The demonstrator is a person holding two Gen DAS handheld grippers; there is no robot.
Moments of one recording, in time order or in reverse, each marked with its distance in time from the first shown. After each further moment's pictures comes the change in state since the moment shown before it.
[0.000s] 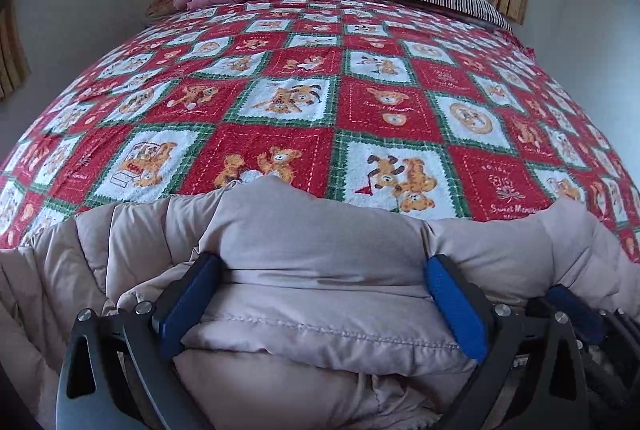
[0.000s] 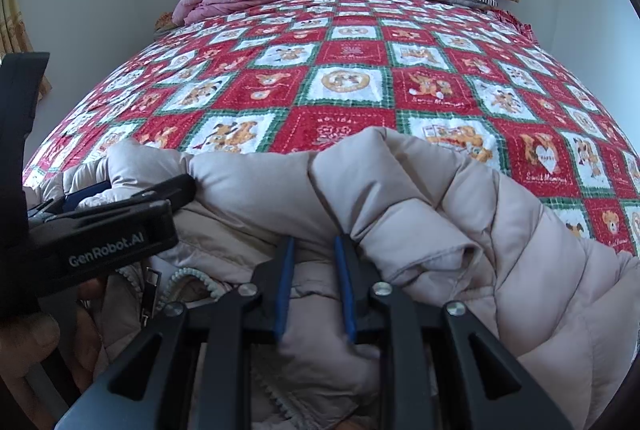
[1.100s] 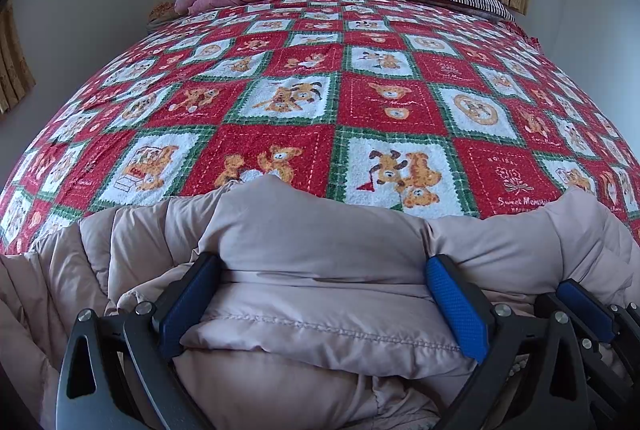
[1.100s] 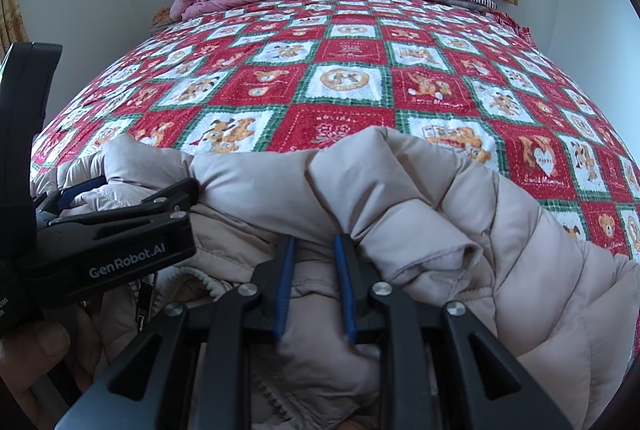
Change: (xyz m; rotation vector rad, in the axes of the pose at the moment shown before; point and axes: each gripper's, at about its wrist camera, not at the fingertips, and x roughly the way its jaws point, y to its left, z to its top) left arm 0.003 -0.006 -0.001 0.022 0.003 0.033; right arm 0.001 0.003 -0.002 -0.012 0.004 -0.020
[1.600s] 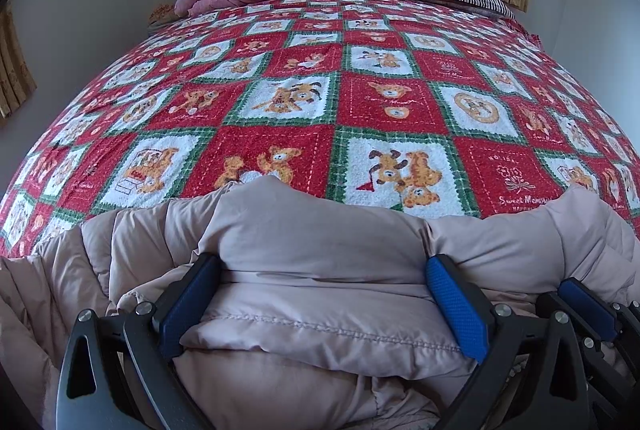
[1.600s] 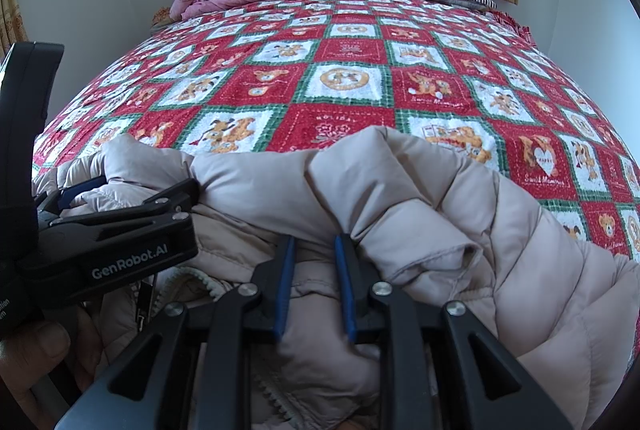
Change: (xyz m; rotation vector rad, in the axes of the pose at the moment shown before) left arm 0.000 -0.002 0.001 0.013 -0.003 0.013; right arm 0.000 0.000 0.001 0.000 0.001 0.000
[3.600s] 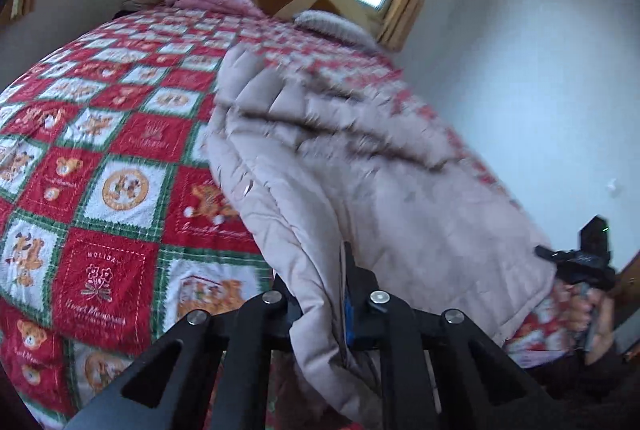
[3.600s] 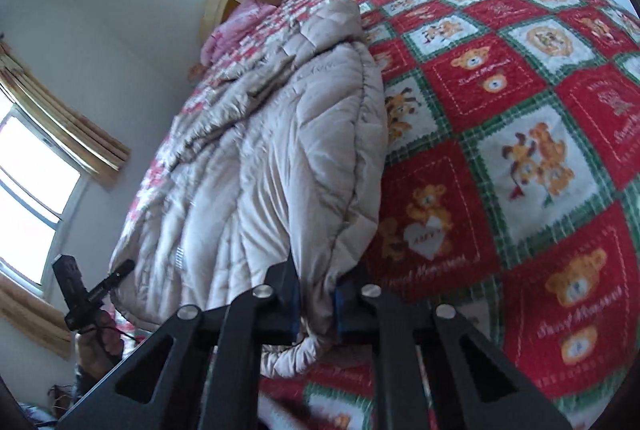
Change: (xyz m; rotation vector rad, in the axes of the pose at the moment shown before) left arm -0.390 0.231 -0.354 -0.067 -0.118 -0.563; right arm -0.362 -0.091 -0.364 0.442 -0.014 0.347
